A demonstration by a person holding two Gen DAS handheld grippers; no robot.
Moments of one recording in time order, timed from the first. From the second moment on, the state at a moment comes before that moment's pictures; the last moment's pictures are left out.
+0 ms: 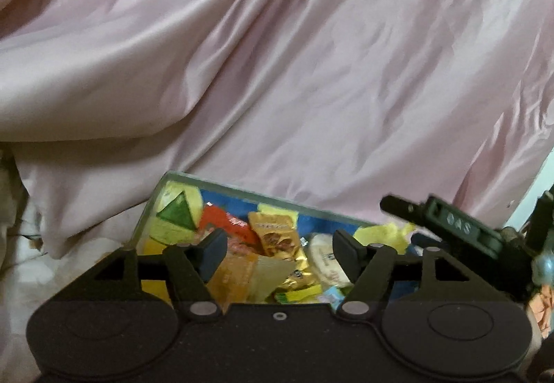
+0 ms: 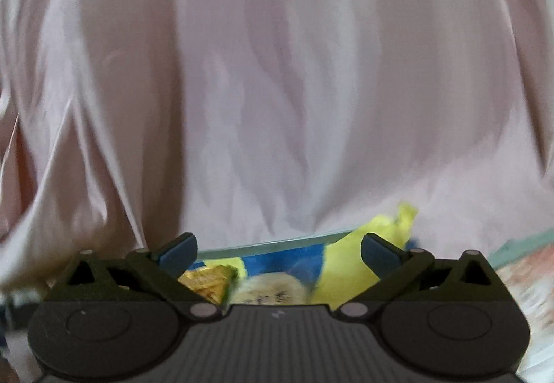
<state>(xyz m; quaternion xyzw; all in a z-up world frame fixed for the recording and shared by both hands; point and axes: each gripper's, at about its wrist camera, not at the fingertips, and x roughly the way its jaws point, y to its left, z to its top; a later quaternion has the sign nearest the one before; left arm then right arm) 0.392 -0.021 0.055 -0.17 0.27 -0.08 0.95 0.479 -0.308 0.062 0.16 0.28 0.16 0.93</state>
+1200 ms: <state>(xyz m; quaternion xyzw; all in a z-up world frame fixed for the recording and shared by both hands) 0.274 0.031 0.053 -0.15 0.24 -0.03 0.96 0.312 -0.267 0.100 0.12 0.12 0.14 0.98</state>
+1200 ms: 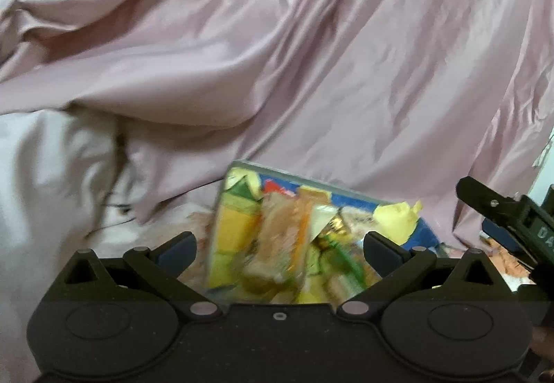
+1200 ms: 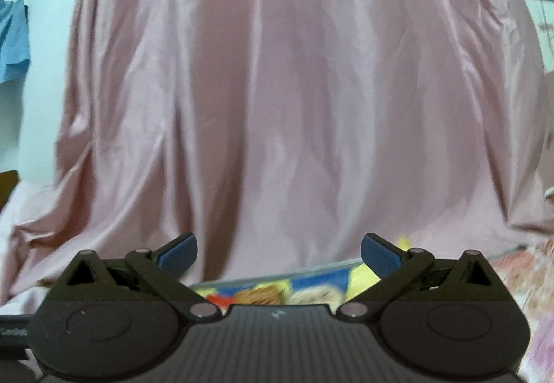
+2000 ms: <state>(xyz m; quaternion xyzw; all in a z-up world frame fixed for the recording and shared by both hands) 0.234 0.060 -0.032 -0.06 0.36 -0.10 0.93 0.183 -0.264 0.055 0.03 0.31 0.11 0.95</state>
